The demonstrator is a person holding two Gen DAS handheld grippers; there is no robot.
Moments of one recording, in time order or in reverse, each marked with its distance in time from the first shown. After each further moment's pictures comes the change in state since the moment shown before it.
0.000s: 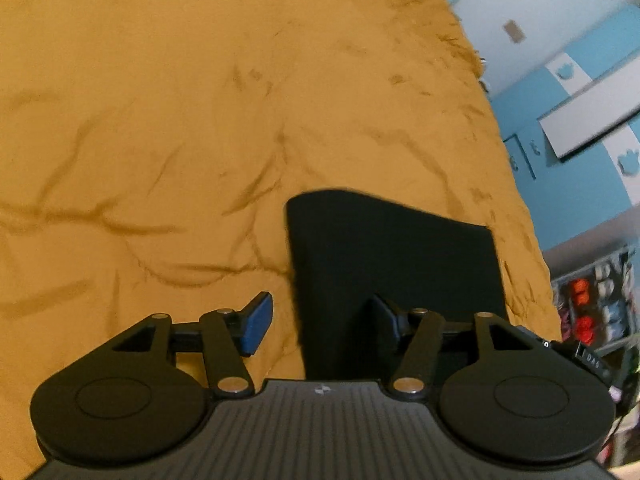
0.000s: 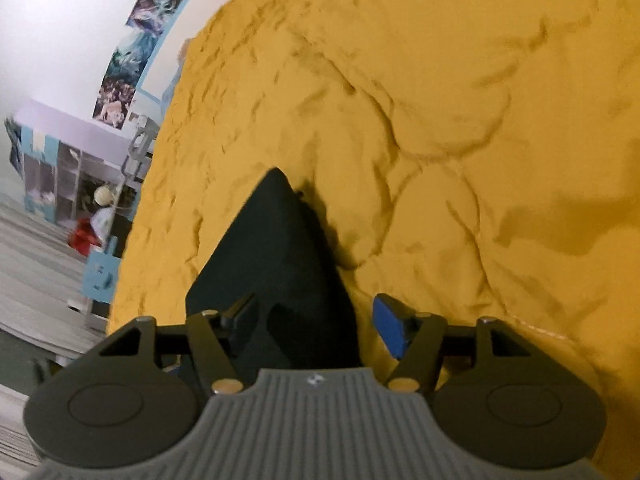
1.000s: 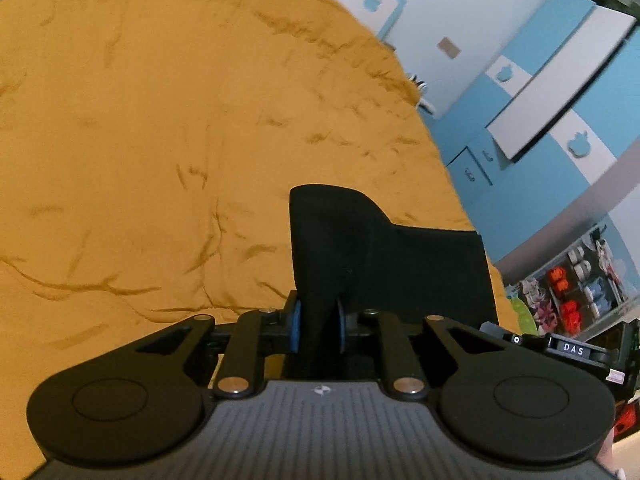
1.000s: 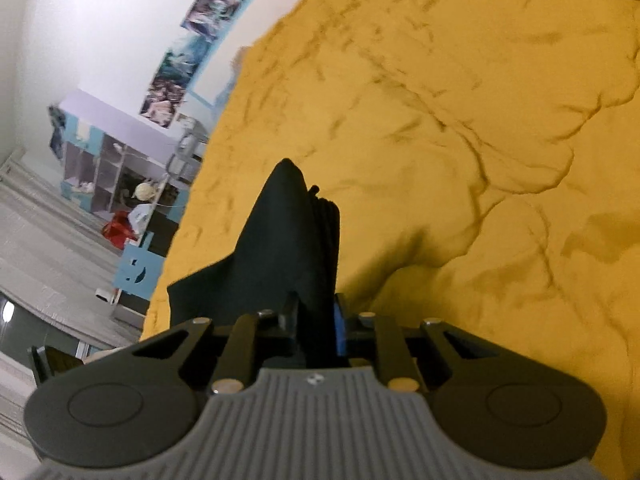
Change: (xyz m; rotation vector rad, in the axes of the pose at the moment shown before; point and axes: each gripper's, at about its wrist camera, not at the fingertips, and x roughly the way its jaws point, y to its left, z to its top) left arm -0.102 -0.071 -0.012 0.217 -0.166 -0.039; right arm -0.068 0.093 -0.035 -0.146 -0.075 0.089
